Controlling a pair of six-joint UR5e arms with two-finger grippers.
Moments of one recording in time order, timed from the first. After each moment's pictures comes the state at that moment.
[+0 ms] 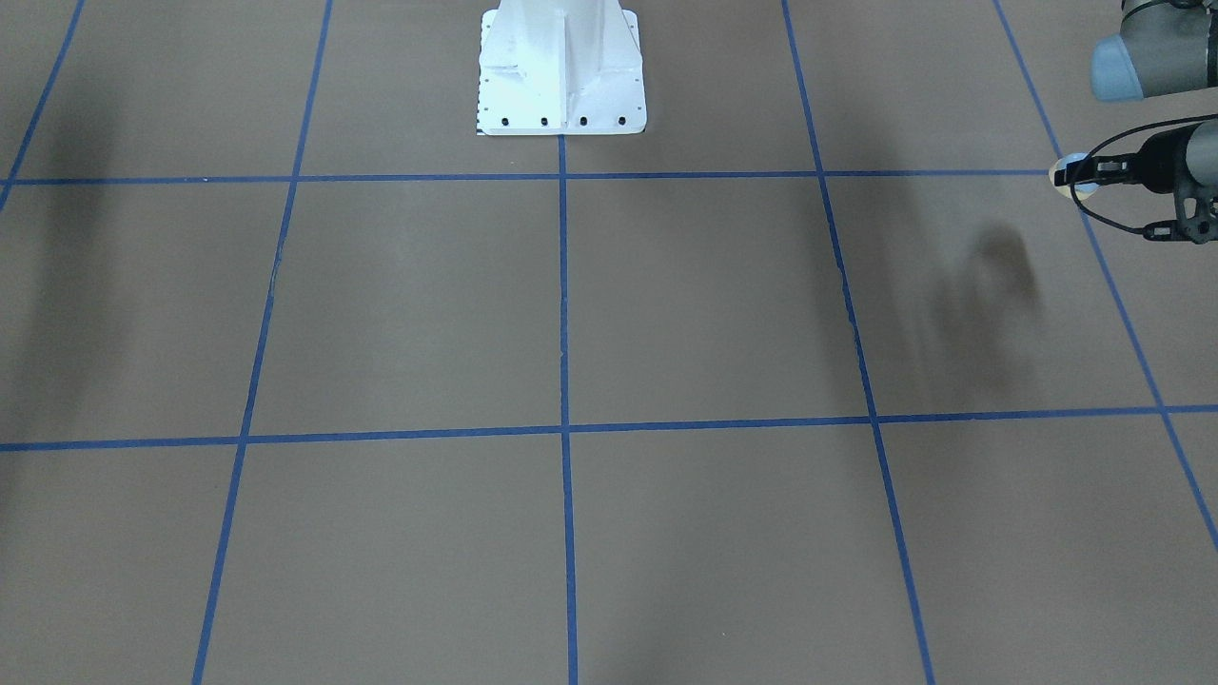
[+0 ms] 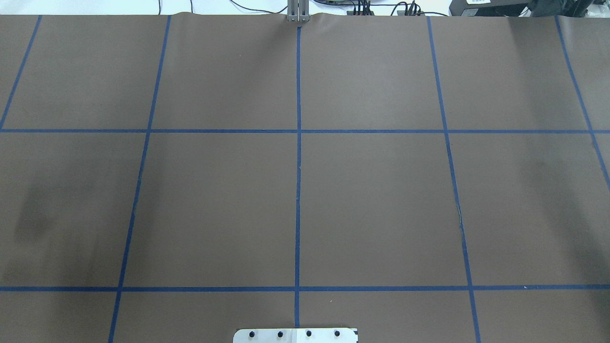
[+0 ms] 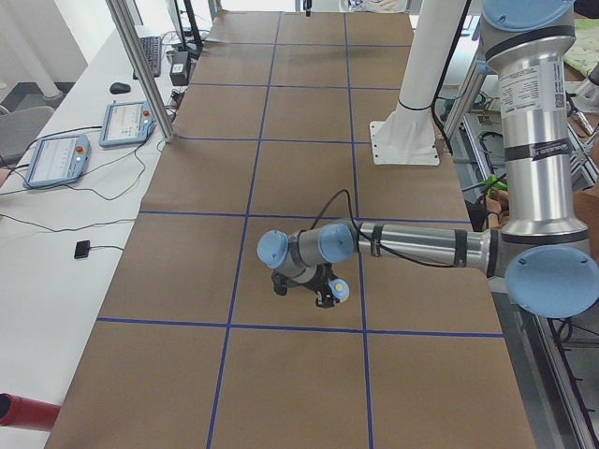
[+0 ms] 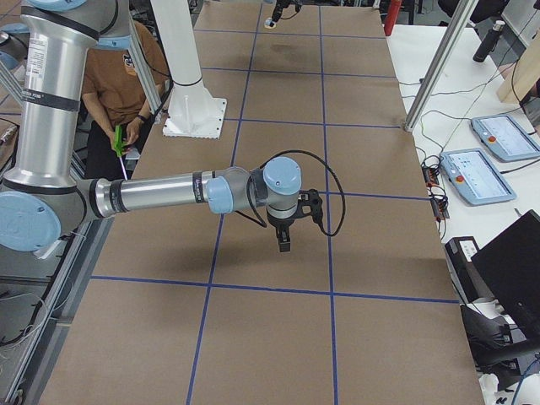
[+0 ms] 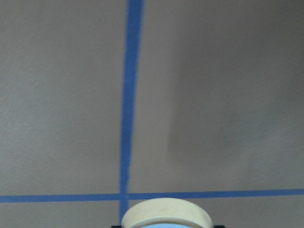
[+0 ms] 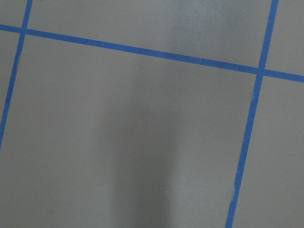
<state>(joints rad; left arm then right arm) -1.18 -1.50 -1.78 -1.12 -2.54 -0.04 1.43 -1.77 1.91 -1.51 2.43 0.06</state>
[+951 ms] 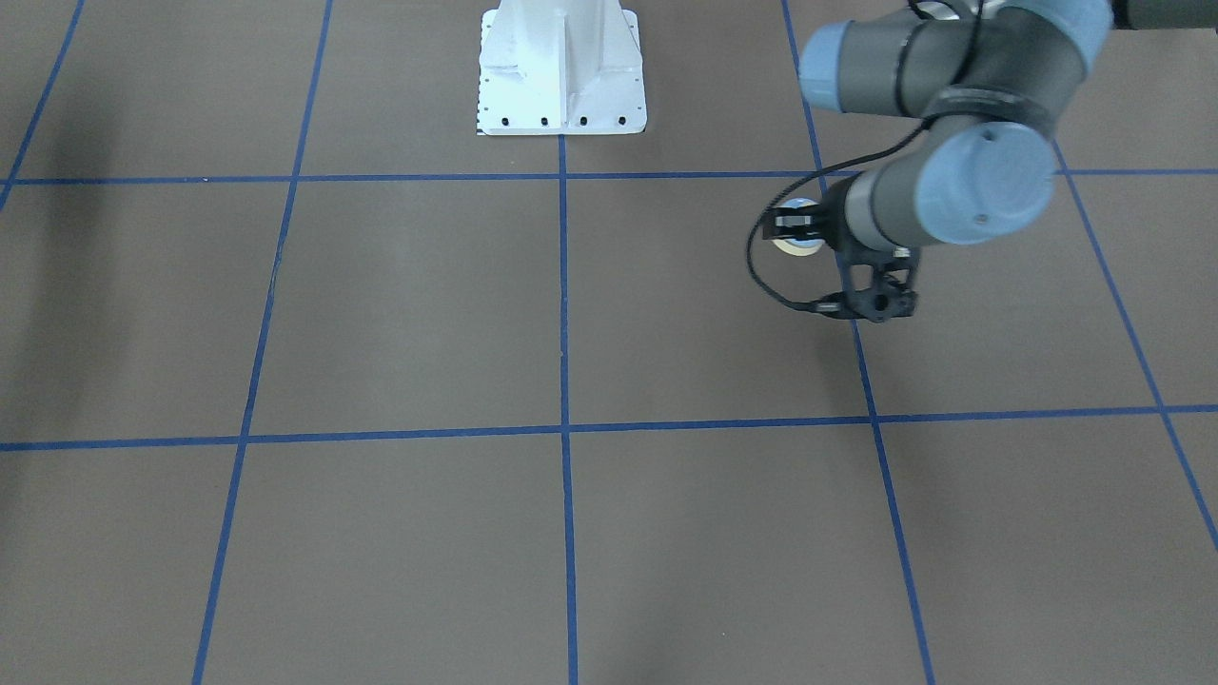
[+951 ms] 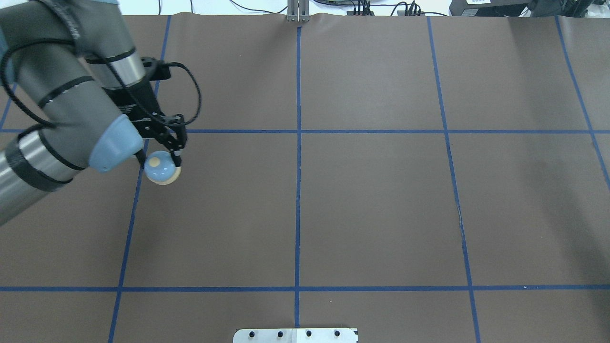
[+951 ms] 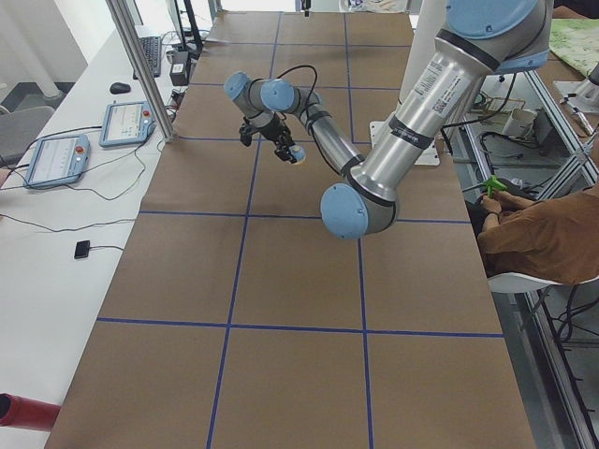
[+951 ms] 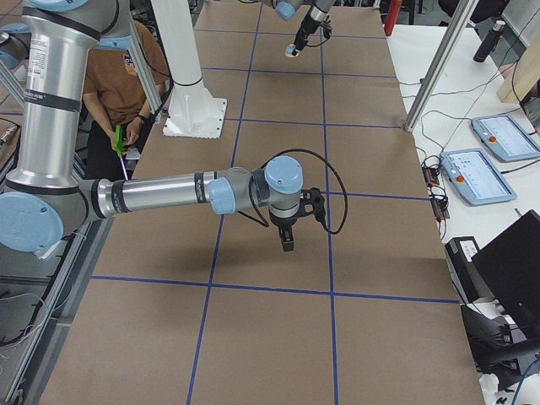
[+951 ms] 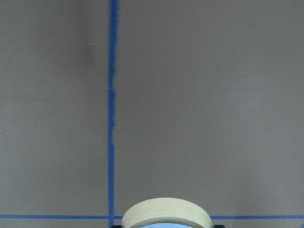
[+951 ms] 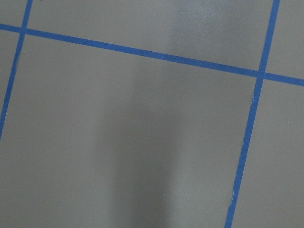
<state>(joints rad) -0.85 -2.26 -1.68 -0.96 -2.54 -0.63 1.42 -1.76 1.90 -1.47 2.42 0.06</state>
